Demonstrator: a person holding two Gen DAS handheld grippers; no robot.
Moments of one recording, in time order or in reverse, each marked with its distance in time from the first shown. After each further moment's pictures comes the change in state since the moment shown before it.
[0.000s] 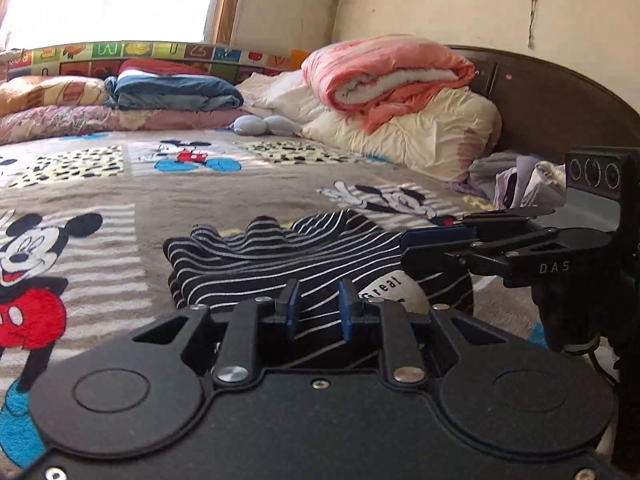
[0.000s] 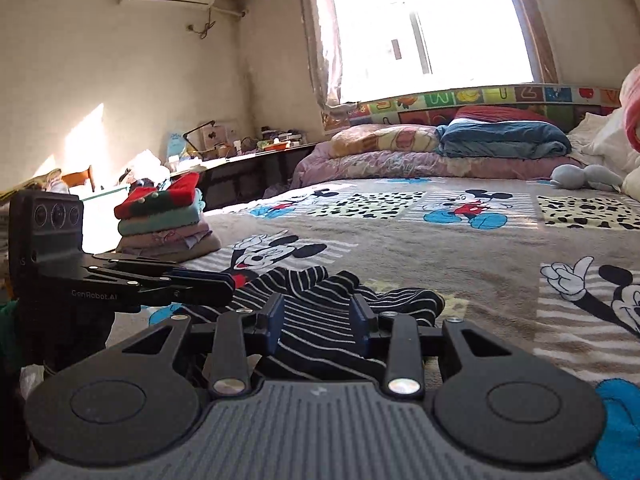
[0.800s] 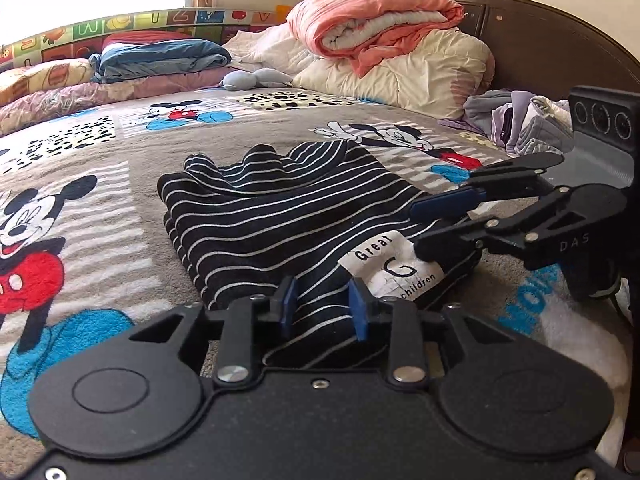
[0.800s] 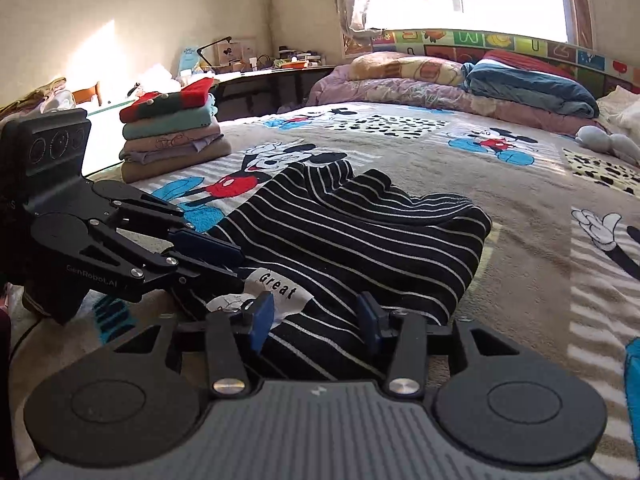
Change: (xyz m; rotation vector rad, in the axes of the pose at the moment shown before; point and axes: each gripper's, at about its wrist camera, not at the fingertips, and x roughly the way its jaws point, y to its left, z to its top) left arm -0.006 -0.006 -0.023 0.081 0.097 -0.007; right arm 0.008 0.028 -0.026 -0.082 0.163 0.003
